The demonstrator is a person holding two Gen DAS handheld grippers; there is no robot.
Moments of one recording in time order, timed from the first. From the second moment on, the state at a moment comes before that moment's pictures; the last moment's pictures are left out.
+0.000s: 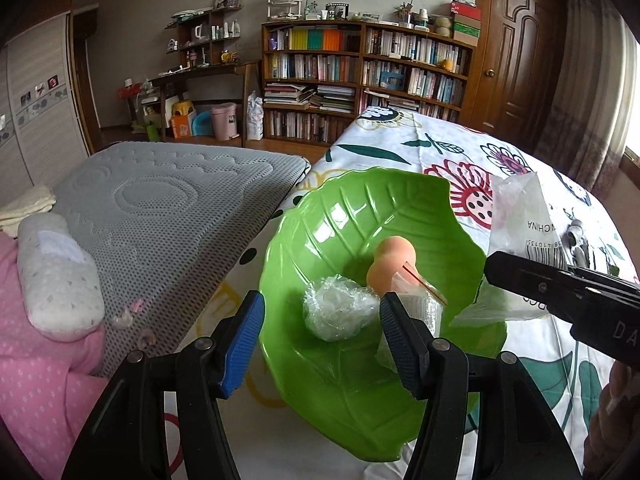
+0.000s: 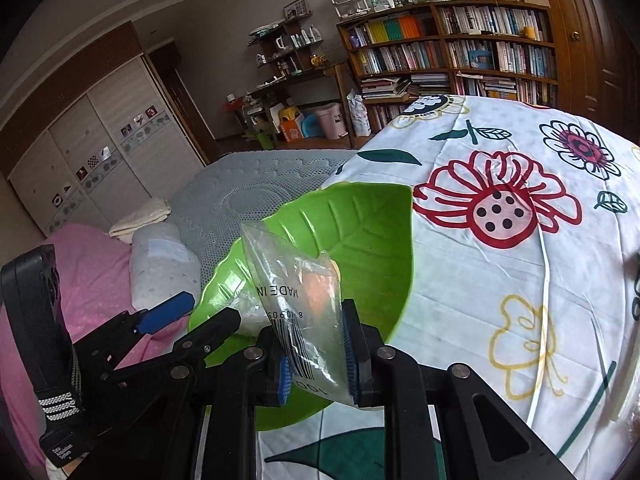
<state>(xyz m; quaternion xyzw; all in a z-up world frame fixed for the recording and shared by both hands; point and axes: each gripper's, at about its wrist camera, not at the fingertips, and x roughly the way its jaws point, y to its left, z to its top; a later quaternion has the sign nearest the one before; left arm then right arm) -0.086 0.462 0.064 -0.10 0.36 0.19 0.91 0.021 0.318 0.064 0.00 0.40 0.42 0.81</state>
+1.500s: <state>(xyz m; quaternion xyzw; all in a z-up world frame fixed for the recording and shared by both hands) -0.084 0.454 0.068 -0.10 0.36 0.19 0.91 0.028 0.248 0.033 0.00 0.44 0.25 0.86</state>
